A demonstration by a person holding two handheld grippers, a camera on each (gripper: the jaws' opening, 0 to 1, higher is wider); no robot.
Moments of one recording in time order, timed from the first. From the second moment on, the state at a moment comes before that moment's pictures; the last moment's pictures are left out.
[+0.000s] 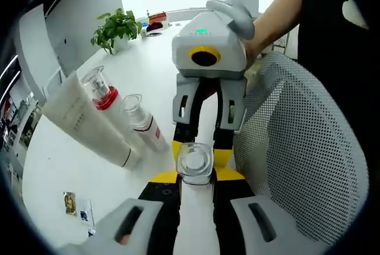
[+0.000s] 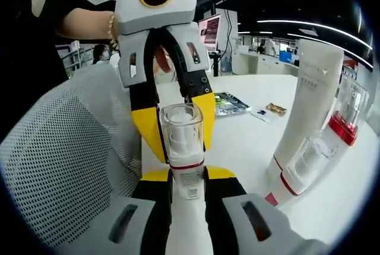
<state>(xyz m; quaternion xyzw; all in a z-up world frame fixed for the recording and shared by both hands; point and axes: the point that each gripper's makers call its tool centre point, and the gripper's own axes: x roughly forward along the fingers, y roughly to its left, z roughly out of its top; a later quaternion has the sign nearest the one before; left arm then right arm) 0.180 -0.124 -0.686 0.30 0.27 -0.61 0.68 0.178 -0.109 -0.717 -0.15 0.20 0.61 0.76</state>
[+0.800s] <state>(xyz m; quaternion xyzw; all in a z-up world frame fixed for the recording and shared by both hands) 0.219 -0.134 -0.689 0.29 0.25 -0.61 0.69 0.170 -0.138 -0.728 -0.11 0.25 0.57 0.78</state>
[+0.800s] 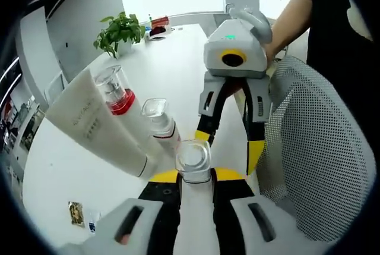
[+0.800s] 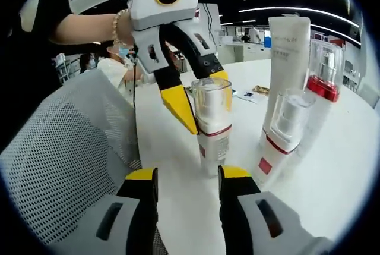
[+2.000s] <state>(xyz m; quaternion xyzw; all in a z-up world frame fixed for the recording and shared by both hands) 0.236 -0.127 -0.717 0.28 0.29 -0.58 0.70 0.183 -0.177 -0.724 -0.05 0.28 0.49 0.83</state>
